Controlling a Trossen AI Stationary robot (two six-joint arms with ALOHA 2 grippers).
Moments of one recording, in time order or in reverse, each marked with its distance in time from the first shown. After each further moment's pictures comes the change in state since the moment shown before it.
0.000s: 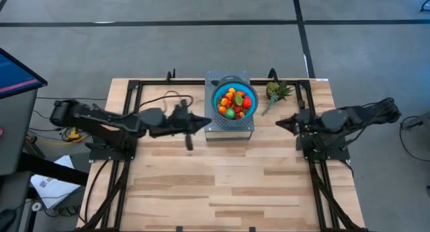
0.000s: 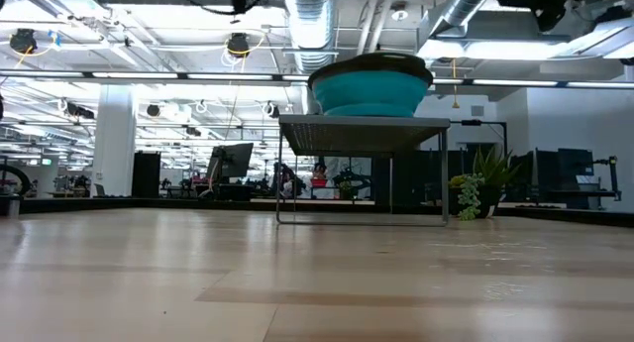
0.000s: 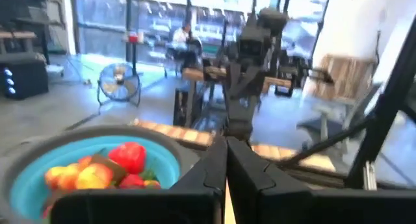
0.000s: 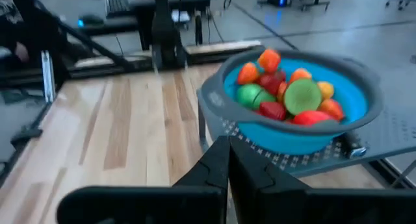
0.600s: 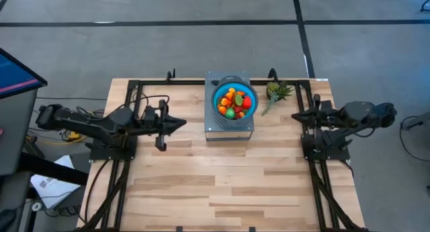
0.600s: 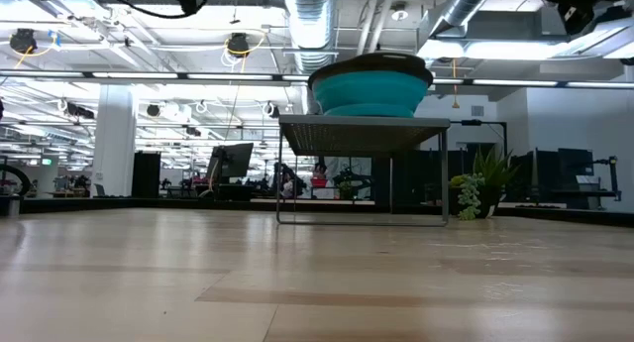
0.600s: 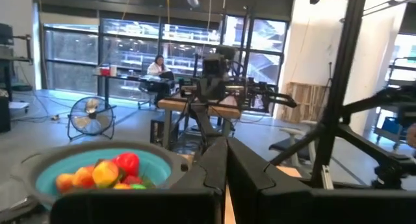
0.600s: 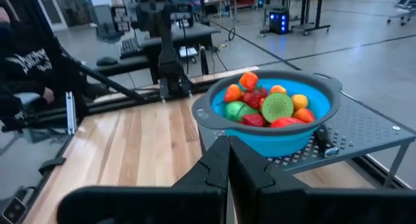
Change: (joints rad) left arm -0.009 -0.390 -0.308 0.084 0.111 0.044; right arm -0.001 -0.290 -0.002 -0.126 -0.002 0.013
